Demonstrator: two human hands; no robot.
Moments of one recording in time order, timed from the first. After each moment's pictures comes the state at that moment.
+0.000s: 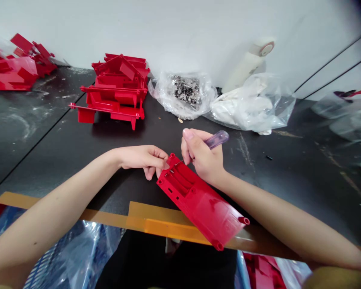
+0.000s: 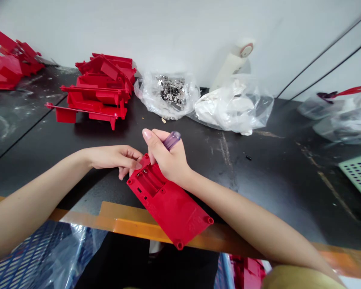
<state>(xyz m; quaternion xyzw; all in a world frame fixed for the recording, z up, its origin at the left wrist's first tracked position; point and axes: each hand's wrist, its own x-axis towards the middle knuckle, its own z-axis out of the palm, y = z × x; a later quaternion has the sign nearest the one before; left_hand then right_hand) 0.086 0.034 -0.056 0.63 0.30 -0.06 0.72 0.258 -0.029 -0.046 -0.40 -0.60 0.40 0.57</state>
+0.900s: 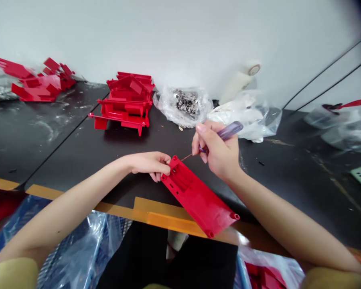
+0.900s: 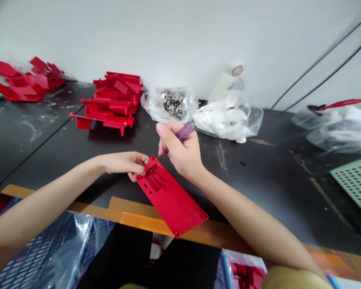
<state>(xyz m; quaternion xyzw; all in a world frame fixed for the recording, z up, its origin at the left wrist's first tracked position) 0.094 0.012 -0.042 0.65 0.36 -0.01 0.66 0.269 -0.036 -0.007 -0.40 -0.59 0.38 0.60</state>
